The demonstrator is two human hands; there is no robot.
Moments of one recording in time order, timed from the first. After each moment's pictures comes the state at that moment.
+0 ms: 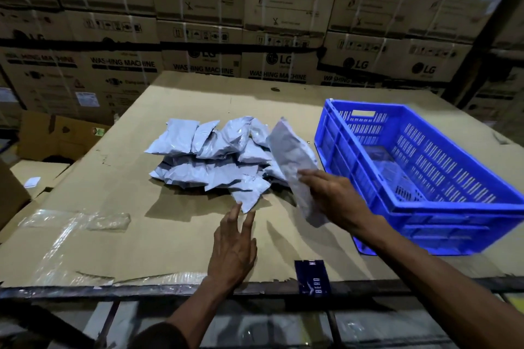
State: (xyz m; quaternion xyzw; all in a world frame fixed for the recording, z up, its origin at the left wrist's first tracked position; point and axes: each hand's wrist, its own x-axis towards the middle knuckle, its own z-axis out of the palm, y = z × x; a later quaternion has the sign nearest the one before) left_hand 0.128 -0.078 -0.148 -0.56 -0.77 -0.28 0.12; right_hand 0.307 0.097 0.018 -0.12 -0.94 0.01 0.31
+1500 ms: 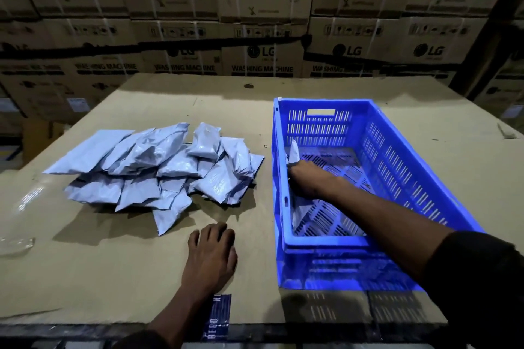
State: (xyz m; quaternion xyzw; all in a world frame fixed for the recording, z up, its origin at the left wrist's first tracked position) left_hand 0.230 0.063 -0.152 -0.54 -0.83 -0.13 0.12; right_hand 0.362 0.336 0.002 -0.20 -0.98 -0.03 -0.04
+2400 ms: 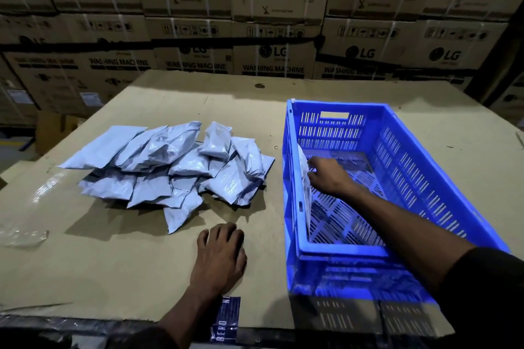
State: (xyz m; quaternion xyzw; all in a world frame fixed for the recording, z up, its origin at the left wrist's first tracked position) left_hand 0.229 0.062 -0.149 -0.54 -0.82 -0.15 0.11; right_hand 0.363 0.355 -0.006 -0.37 -0.92 0.14 0.09
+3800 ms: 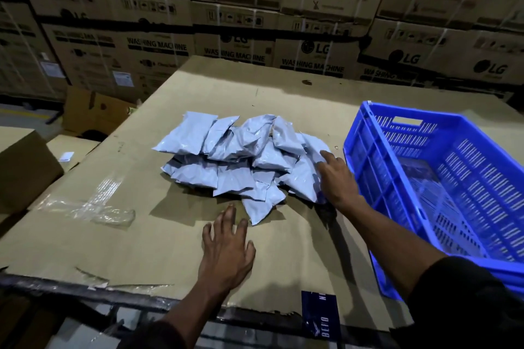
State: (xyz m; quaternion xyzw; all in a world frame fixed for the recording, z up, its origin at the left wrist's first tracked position) left_hand 0.100 -0.054 -0.147 -0.46 -0.88 -0.14 0.06; right_hand 0.211 0.227 -0.036 -0.32 -0.93 -0.09 0.13
